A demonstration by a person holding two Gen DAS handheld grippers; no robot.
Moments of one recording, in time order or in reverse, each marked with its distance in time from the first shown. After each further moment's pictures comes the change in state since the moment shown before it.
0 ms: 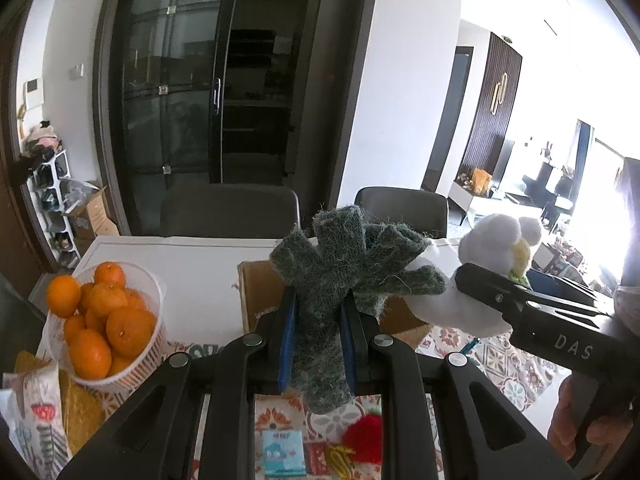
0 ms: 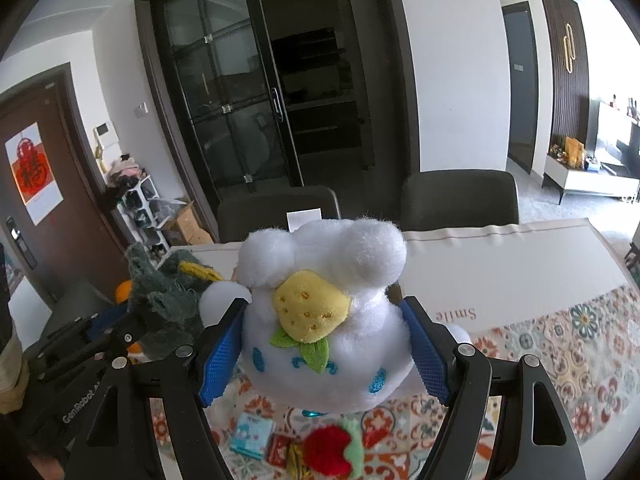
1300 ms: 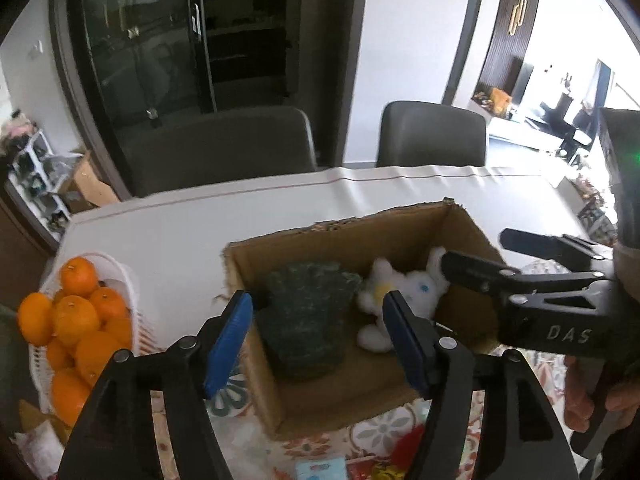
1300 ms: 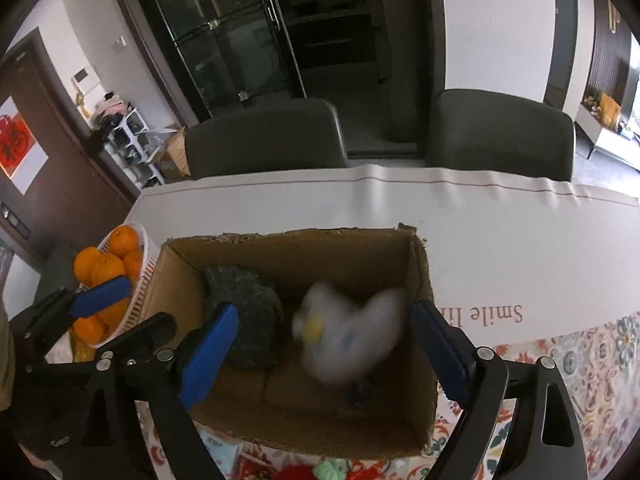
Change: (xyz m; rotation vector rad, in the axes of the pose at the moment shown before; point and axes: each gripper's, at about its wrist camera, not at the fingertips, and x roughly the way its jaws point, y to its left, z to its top) left arm 0.133 0.016 0.017 0.078 0.321 0.057; right arm 0.177 -0.035 0.025 -0.009 0.341 0.050
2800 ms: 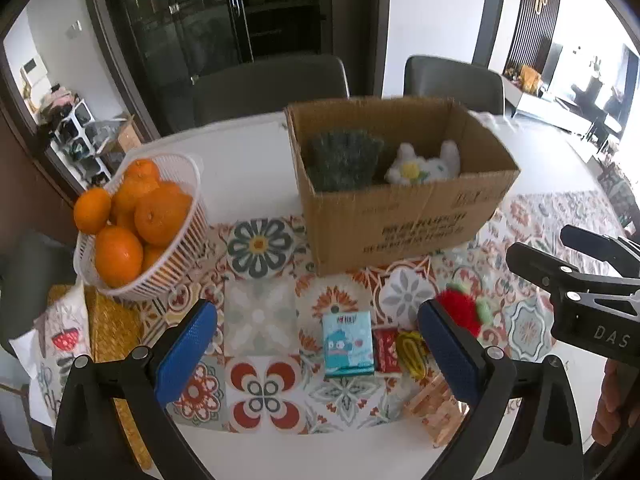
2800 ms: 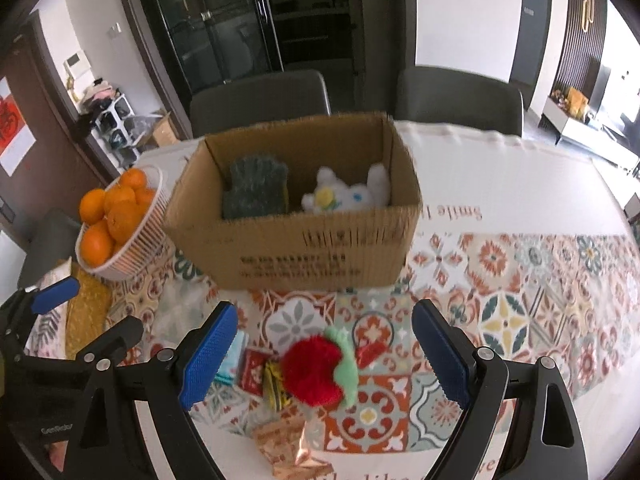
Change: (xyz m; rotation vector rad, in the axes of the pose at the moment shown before) left arm -0.062 -0.008 -0.125 -0.037 0.108 0.128; right arm -0.081 0.031 -0.128 0.002 0.013 -0.113
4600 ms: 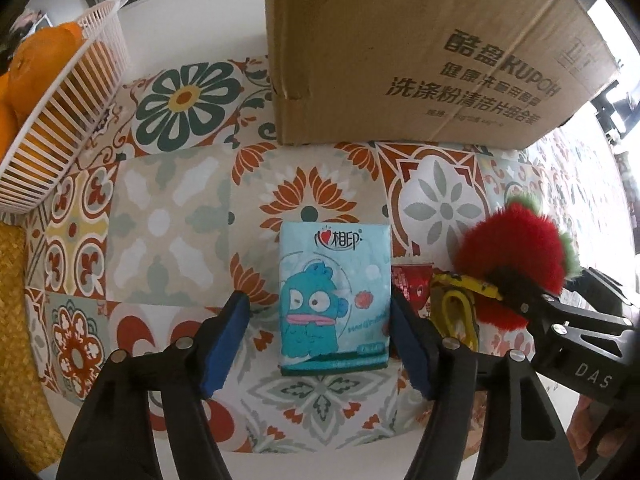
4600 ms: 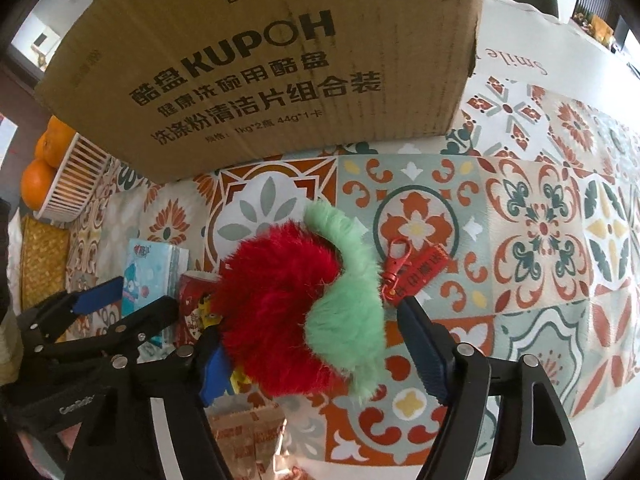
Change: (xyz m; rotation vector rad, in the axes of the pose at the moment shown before) left arm 0.157 0.003 -0.047 -0.091 0.322 -0.133; right arm 0.152 -0.009 -0.075 0.076 0.323 0.085
